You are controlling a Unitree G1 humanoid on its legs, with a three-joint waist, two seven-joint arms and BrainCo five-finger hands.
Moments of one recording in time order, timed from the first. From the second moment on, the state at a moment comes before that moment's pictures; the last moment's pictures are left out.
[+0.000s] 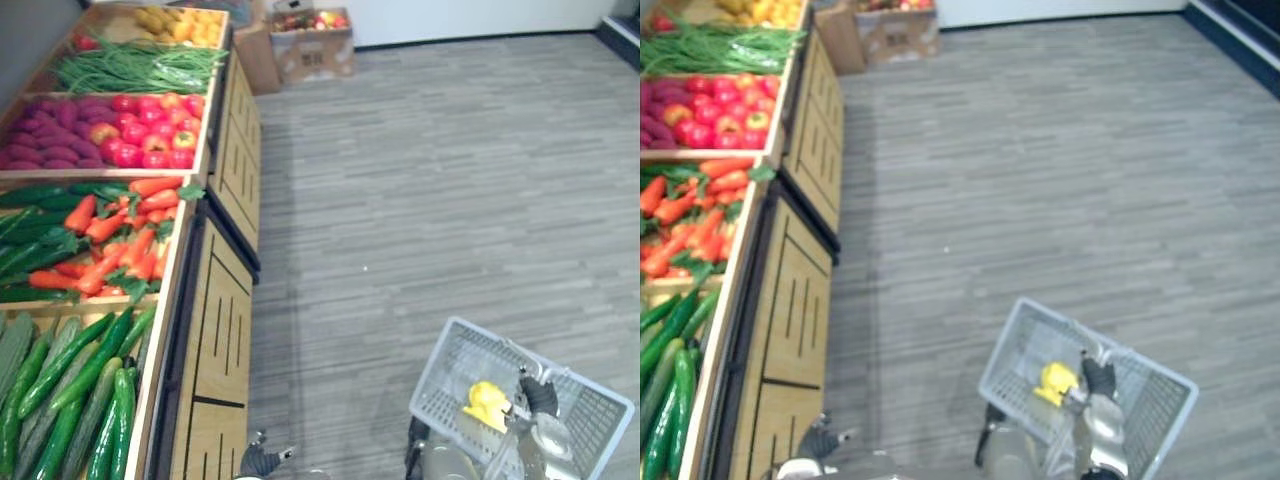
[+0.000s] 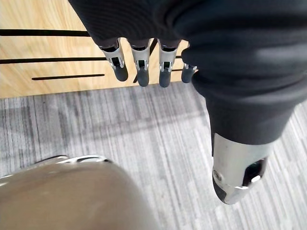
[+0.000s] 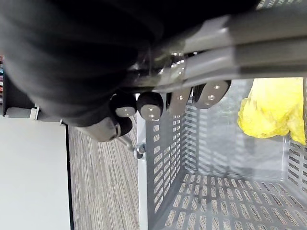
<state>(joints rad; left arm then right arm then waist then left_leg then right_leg) 0.17 0.07 0.15 0.95 0.22 -0.16 0.15 0.05 -0.13 -0.34 0.67 0.24 -0.16 -0.12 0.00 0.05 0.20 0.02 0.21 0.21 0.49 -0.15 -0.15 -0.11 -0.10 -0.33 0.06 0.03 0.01</state>
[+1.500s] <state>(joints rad) 0.22 0.03 0.33 0.97 0.20 -0.15 0.19 0.18 -0.06 -0.44 0.65 0.21 -0.16 -0.12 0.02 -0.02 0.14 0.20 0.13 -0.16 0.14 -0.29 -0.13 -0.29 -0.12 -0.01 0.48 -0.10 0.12</state>
